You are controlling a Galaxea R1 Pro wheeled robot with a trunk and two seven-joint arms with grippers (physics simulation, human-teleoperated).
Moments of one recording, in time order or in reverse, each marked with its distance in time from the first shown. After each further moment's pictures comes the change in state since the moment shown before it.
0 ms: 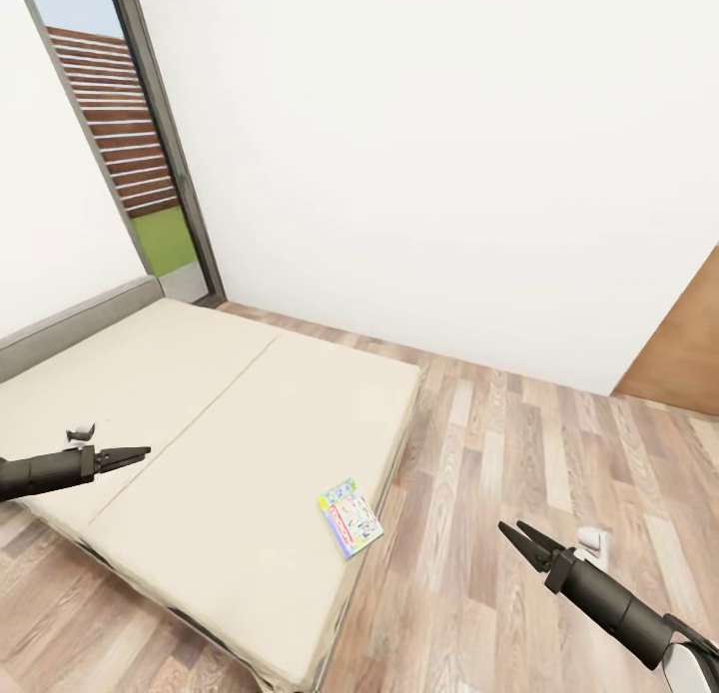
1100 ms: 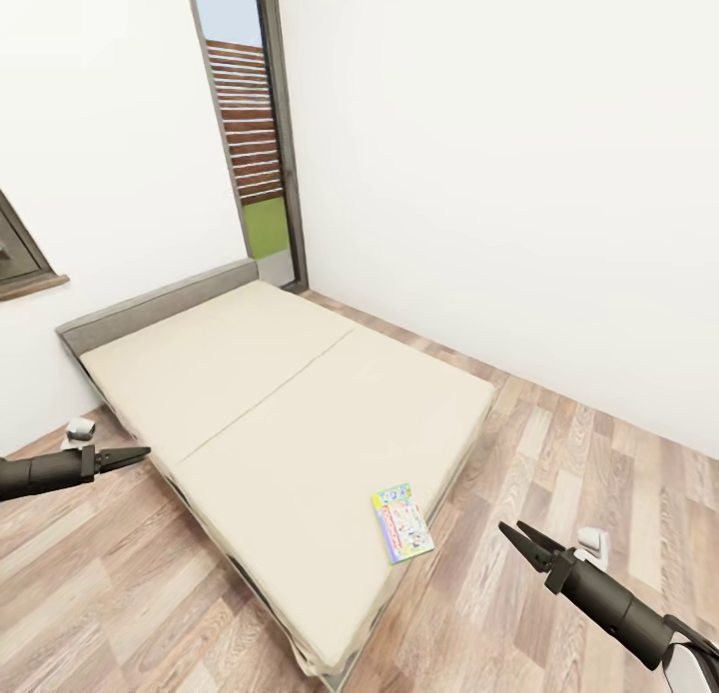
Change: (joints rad) left arm 0.000 0.000 -0.002 0.000 0.000 0.000 0.000; right arm 0.000 0.000 -0.001 0.002 0.000 0.000 0.002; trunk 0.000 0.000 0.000
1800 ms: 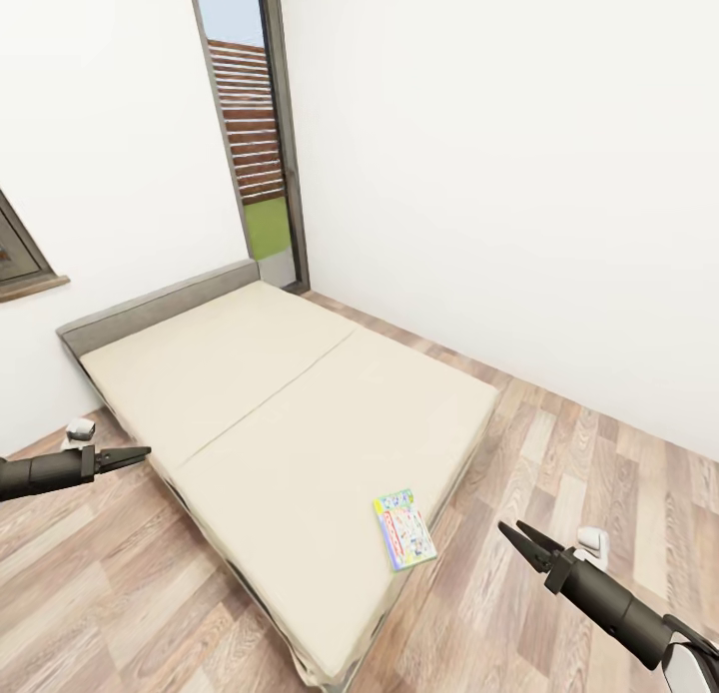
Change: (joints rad) left arm 0.000 0.000 0.000 0.000 0.000 -0.001 -0.001; right arm 0.000 0.000 0.003 0.000 -0.001 -0.005 0.003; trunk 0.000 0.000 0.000
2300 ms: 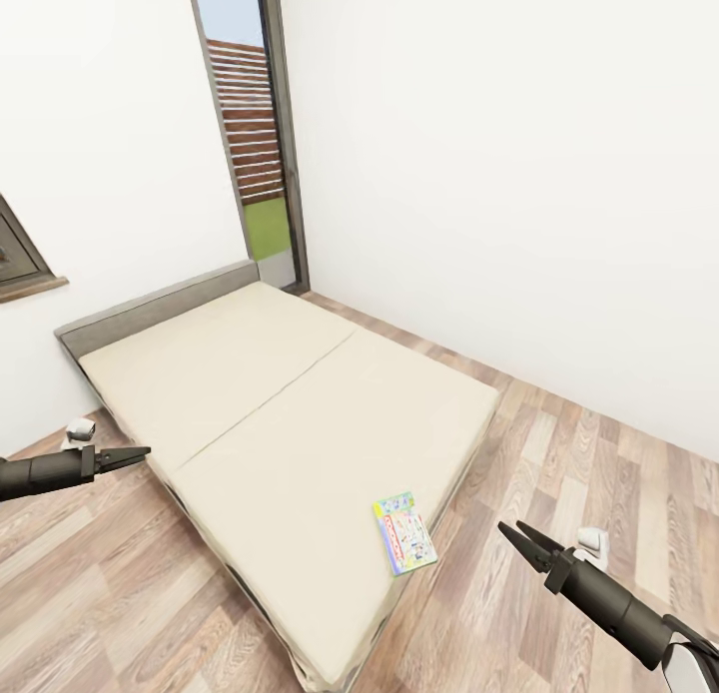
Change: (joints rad) left arm 0.000 0.000 0.000 0.000 0.000 0.001 0.000; right arm 0.000 0.000 0.000 0.000 0.000 0.000 0.000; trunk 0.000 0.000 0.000
